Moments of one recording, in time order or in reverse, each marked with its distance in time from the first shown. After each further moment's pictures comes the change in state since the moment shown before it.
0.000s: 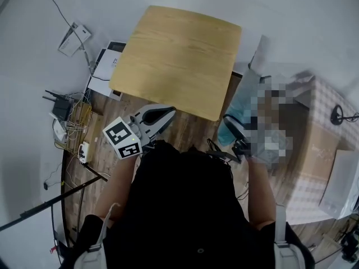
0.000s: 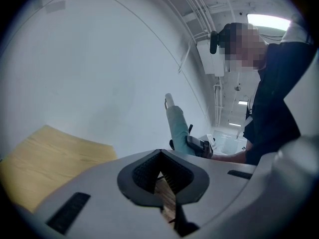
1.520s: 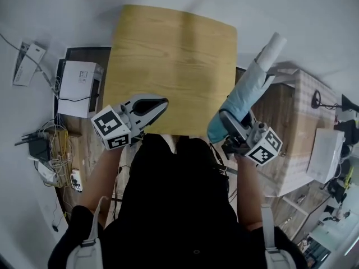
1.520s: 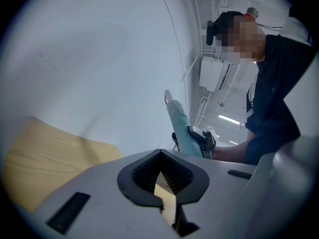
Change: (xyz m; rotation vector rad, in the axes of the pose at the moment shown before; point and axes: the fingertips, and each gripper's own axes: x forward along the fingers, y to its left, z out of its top) left arm -0.019 0.260 0.044 -0.119 0.054 -0.313; right arm 0.219 -0.078 0.011 0.041 -0.032 -0.364
